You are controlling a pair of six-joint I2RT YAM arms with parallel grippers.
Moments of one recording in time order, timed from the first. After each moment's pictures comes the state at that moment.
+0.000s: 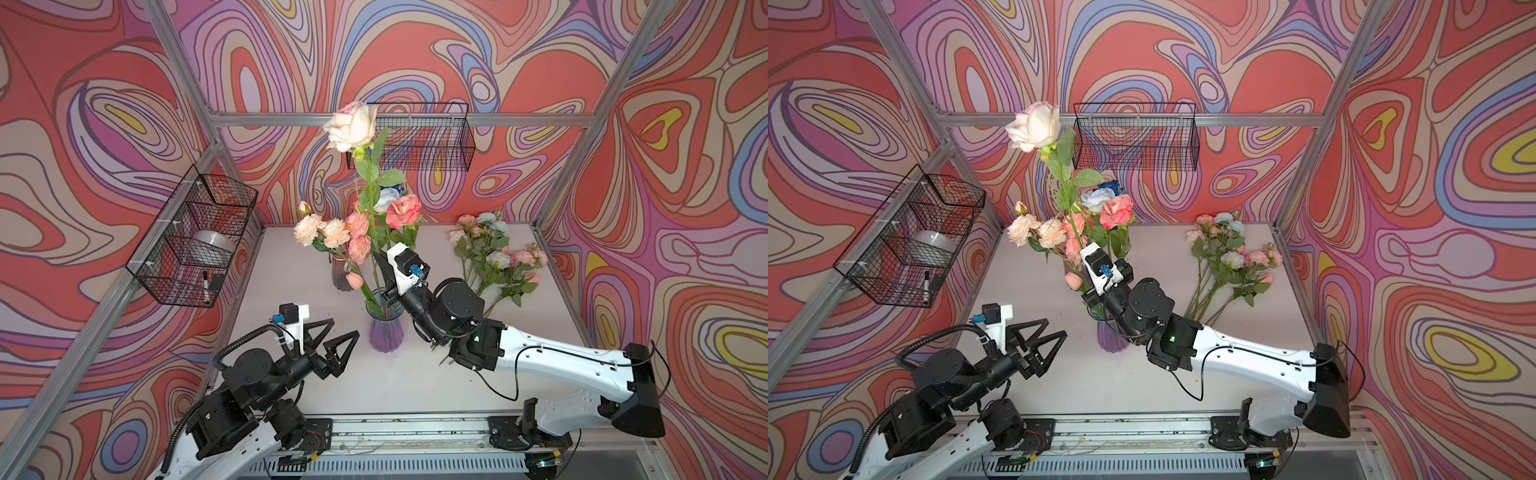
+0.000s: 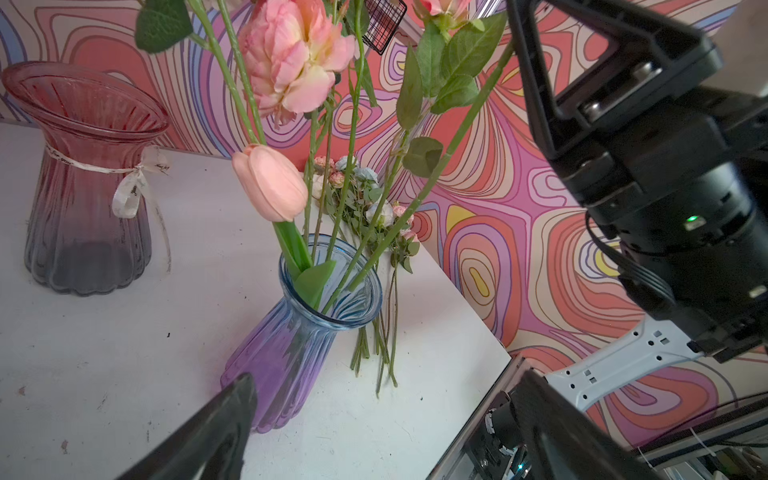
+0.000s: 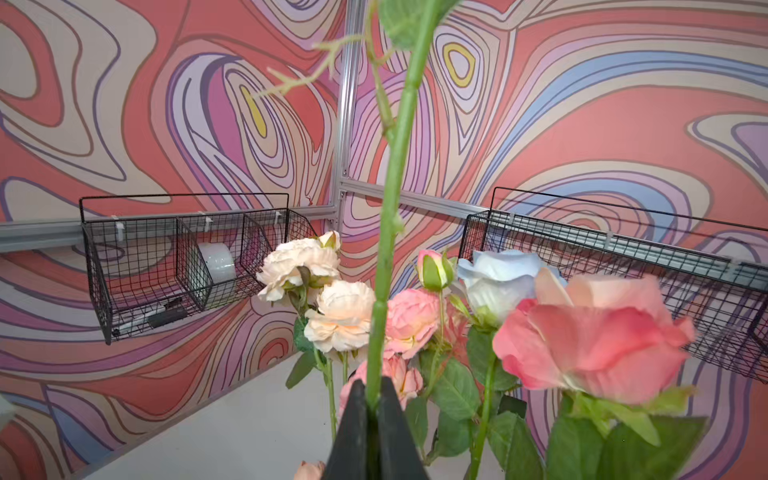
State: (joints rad) left arm -0.81 0.26 0.68 -0.51 -0.04 -0.59; right arm 1.18 1.38 1.21 0.41 0.50 -0.25
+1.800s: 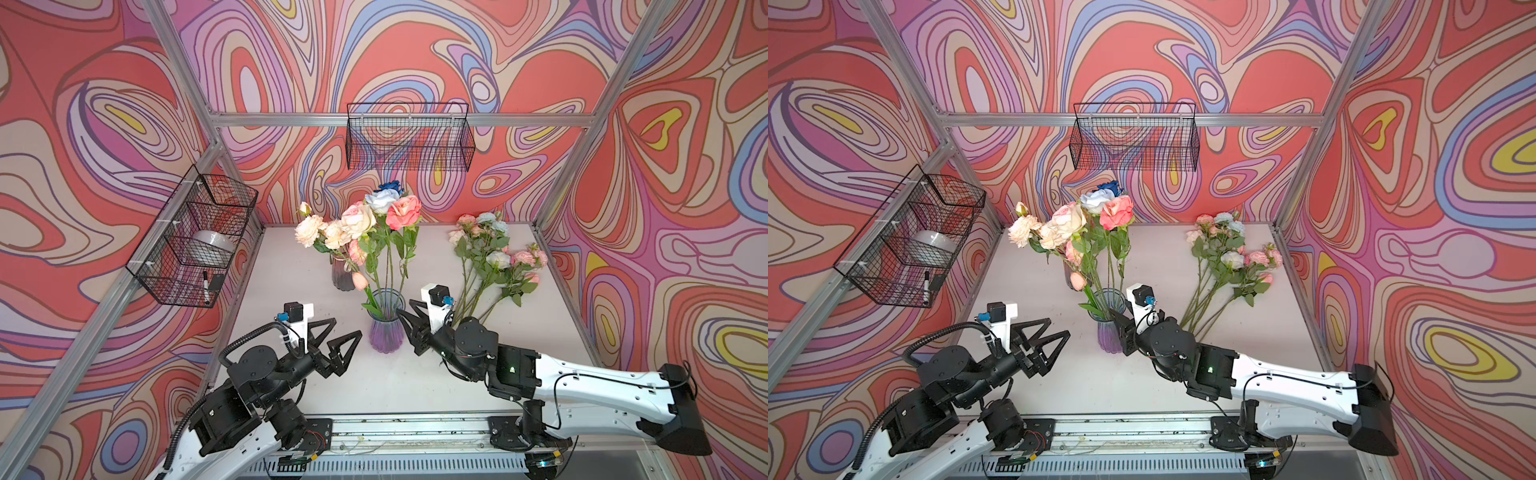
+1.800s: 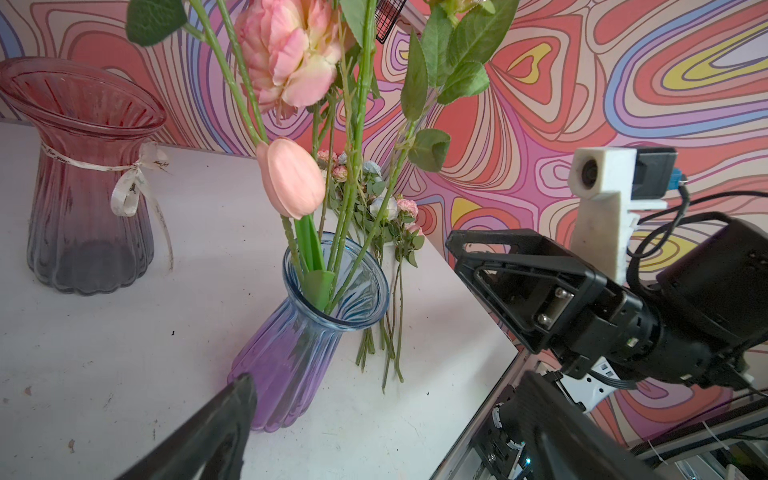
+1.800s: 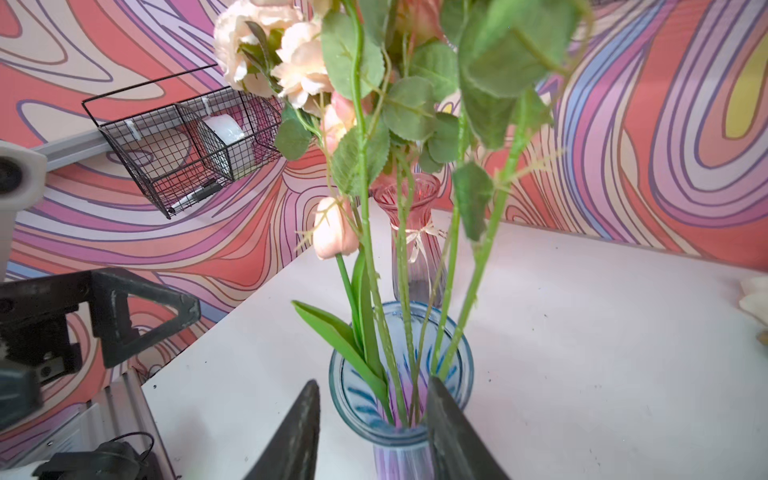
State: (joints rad) left arm -0.81 0.29 0.68 -0.50 -0.04 -0.58; right arm 1.24 1.06 0.82 0.09 0.52 0.32
